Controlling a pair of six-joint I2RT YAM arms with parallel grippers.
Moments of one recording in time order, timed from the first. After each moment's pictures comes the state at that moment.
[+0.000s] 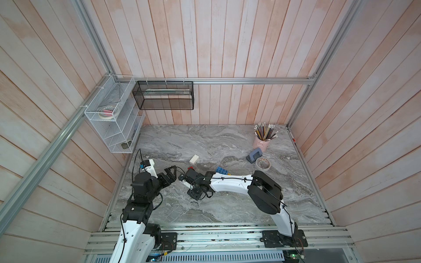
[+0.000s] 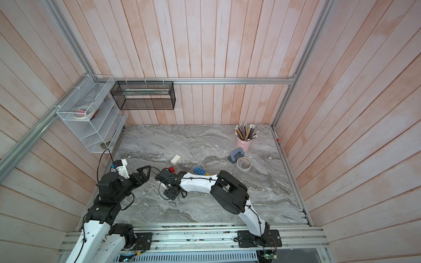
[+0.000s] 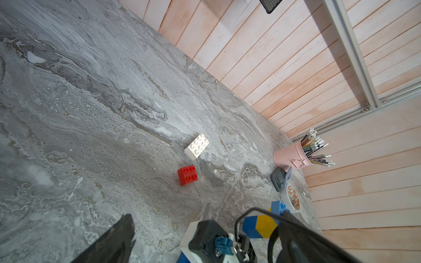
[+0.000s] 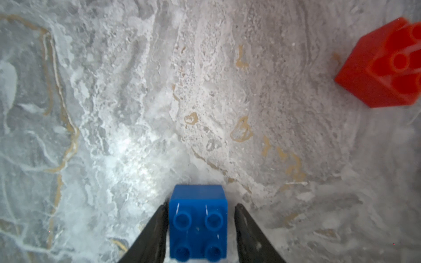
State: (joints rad) left arm -0.07 0.58 0.49 -0.31 0.23 -0.63; right arm 1.15 2.14 1.55 -0.55 0.03 0.05
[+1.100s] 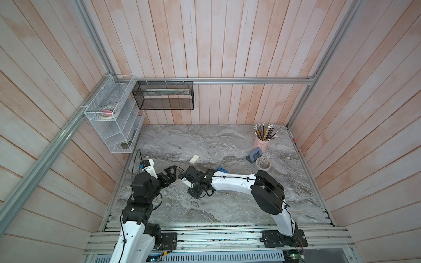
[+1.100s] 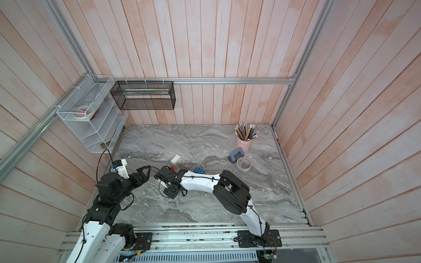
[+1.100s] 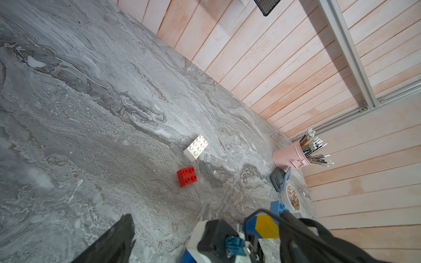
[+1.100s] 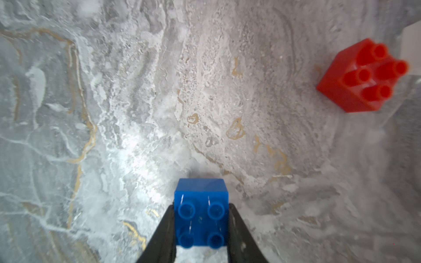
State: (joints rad) left arm -0.07 0.57 0.49 -0.31 0.23 -0.62; right arm 1.15 2.08 1.57 -0.59 0.03 0.03
